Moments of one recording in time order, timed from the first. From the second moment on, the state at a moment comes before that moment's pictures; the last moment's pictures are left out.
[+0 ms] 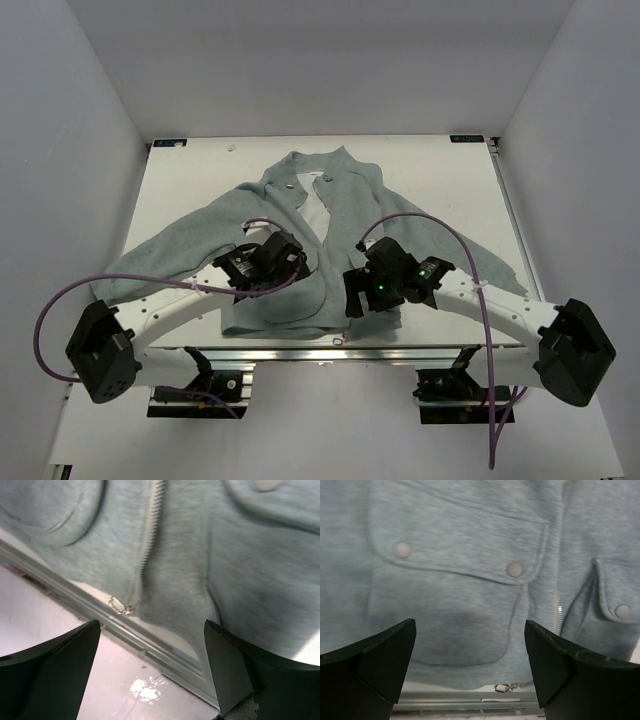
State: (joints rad) left arm -0.85 1.24 0.90 -0.67 -0.44 -1.11; right arm 0.87 1.24 0.78 -0.56 -0.13 0.49
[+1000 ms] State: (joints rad) left arm -0.18 1.85 1.12 -0.11 0.12 -0.60; right arm 0.40 1.68 1.01 -0.23 -0.20 0.36
